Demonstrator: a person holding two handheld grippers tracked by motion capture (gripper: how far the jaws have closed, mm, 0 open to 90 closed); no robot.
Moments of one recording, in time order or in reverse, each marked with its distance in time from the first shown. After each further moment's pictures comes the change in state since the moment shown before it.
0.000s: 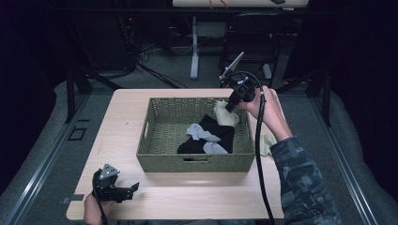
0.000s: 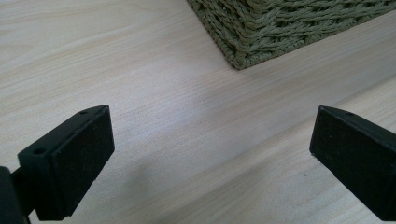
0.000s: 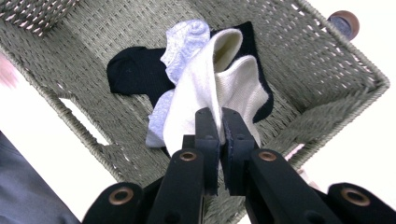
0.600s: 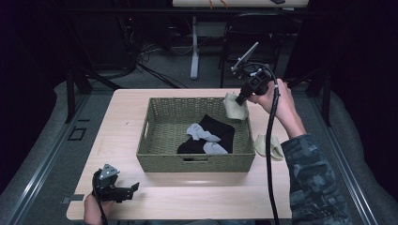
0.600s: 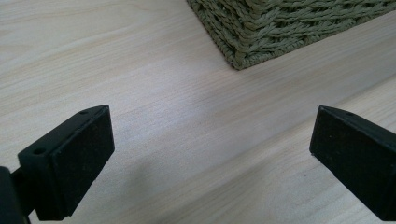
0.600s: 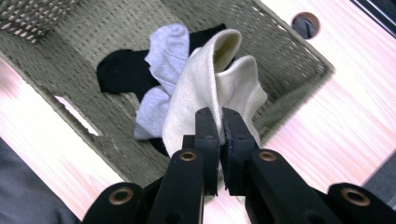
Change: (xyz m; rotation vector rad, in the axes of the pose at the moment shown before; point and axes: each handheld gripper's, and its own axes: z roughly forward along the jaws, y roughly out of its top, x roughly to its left) left arm 0.000 0.000 0.000 -0.002 0.001 0.002; right arm -0.015 -0.013 -0.035 -0.038 -0.040 0.037
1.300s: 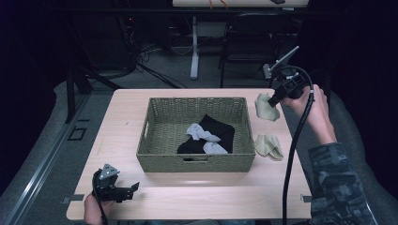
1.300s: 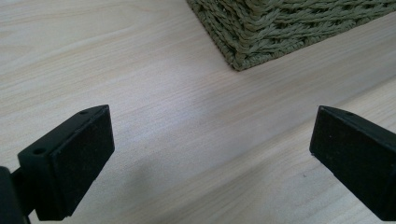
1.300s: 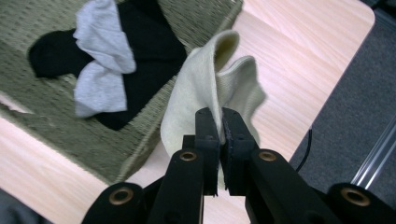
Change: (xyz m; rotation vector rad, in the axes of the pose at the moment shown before) left arm 0.000 0.000 0.000 -0.004 0.001 -0.006; right arm -0.065 -0.063 -0.018 0.014 -0.096 0.157
